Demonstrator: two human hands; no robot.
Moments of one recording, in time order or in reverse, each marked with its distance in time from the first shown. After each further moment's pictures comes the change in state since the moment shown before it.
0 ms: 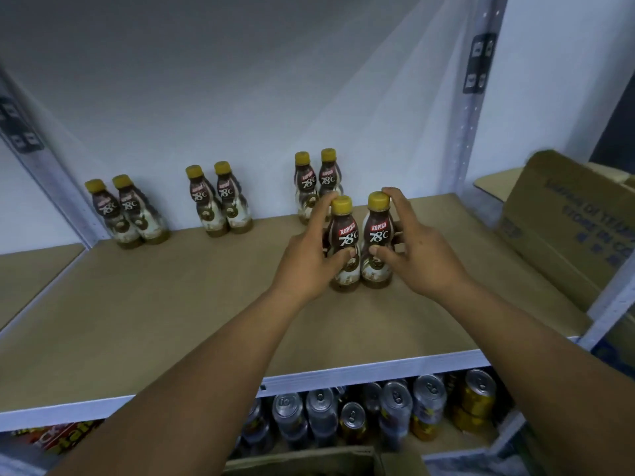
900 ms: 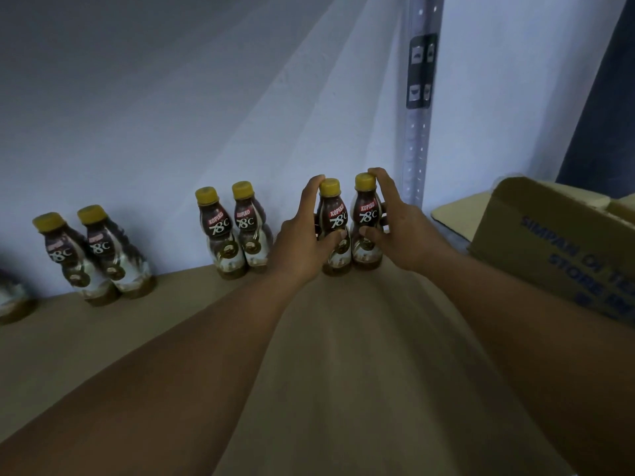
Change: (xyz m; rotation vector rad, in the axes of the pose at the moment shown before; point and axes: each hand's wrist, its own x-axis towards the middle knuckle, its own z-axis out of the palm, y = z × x) left_hand 0.174 -0.012 0.120 0.034 0.016 0.026; right_hand 0.125 0.138 -0.051 -0.089 0.018 0.037
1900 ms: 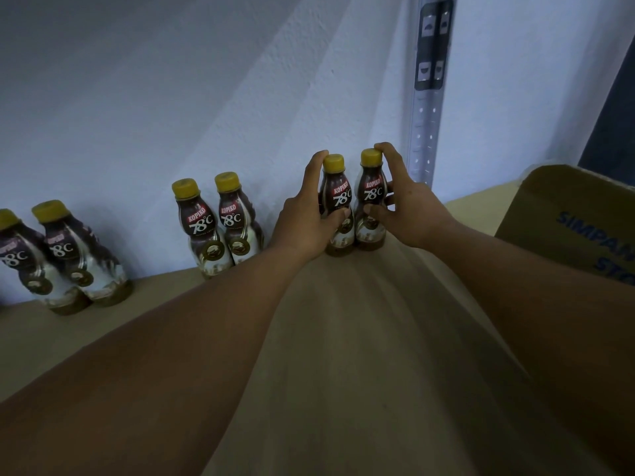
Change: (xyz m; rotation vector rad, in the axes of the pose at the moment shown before) left_hand 0.044 -0.009 0.017 0.018 -0.003 -0.007; right_hand 0.045 0.034 0.005 -0.087 0.046 0.012
